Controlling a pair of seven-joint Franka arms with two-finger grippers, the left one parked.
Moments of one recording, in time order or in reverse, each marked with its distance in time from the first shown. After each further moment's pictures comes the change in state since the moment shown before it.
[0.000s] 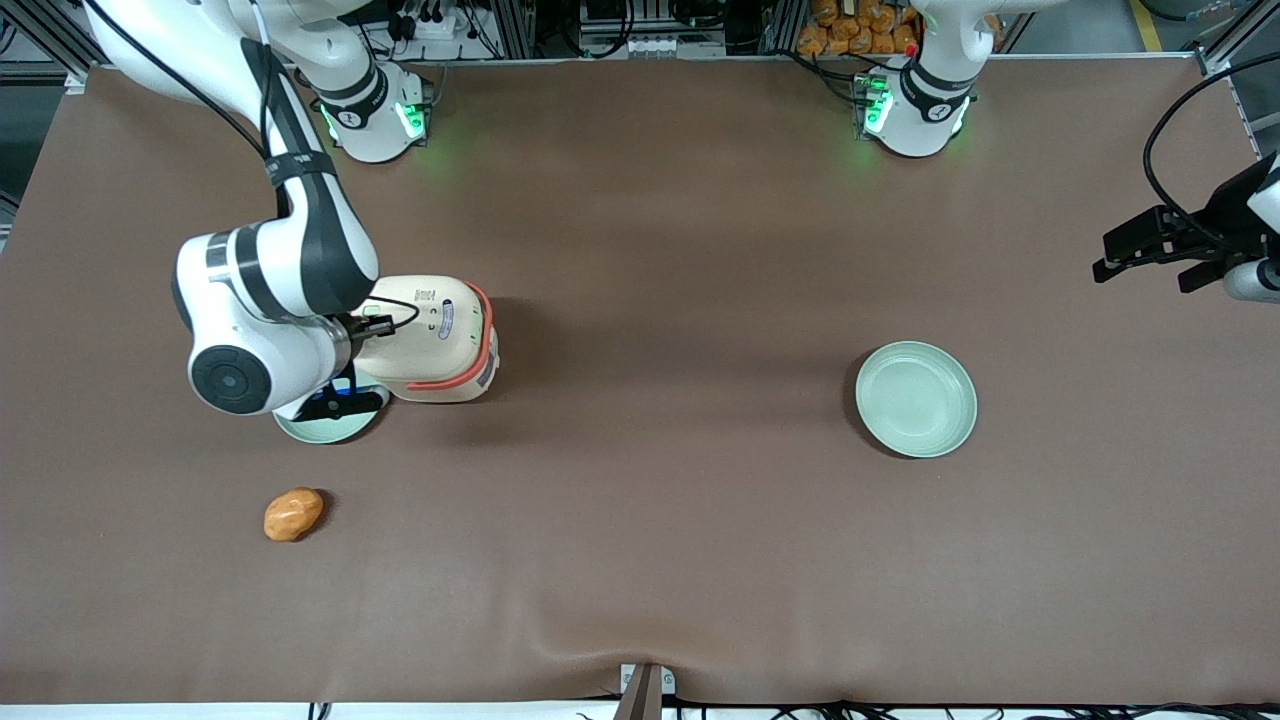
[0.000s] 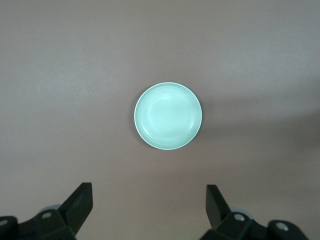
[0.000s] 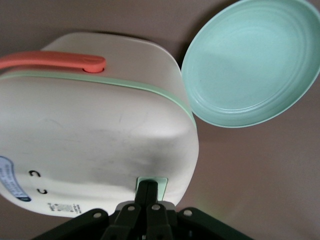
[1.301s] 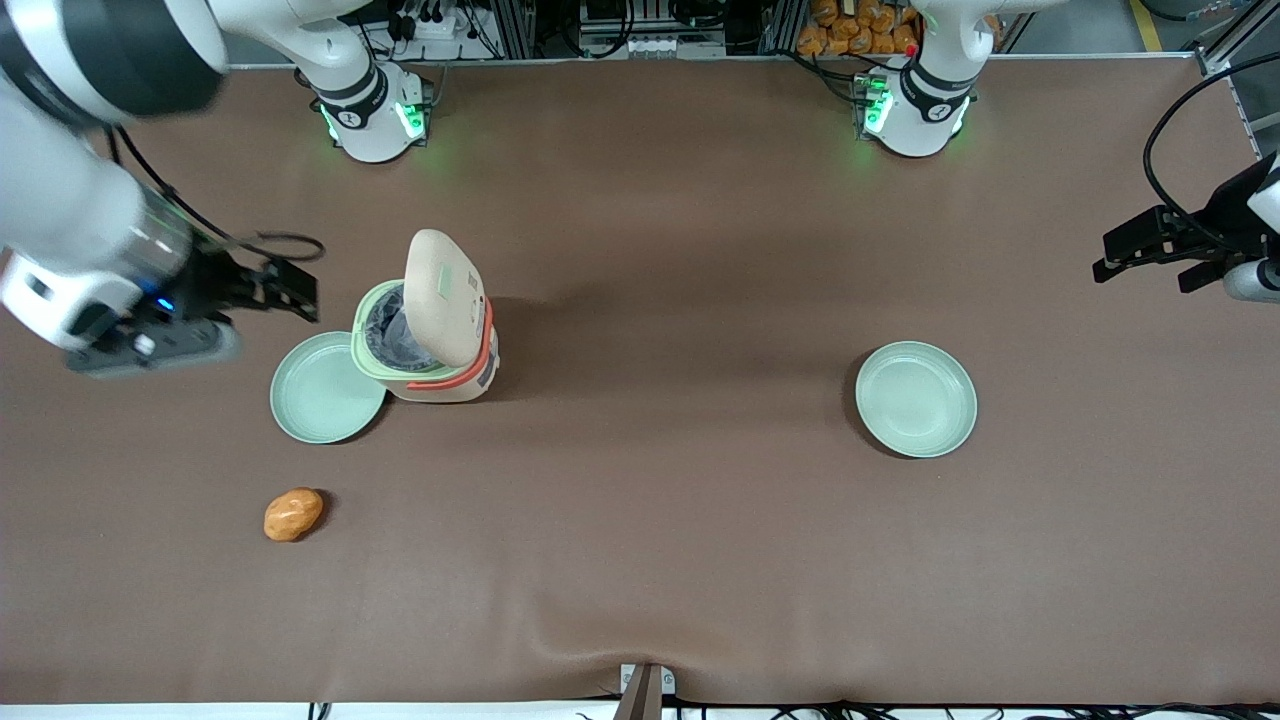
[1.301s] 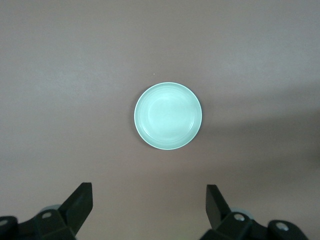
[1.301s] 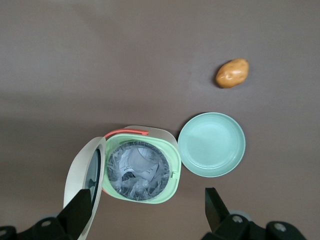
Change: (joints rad) arm -0.050 -0.233 0.017 0.297 -0.002 -0.009 0.000
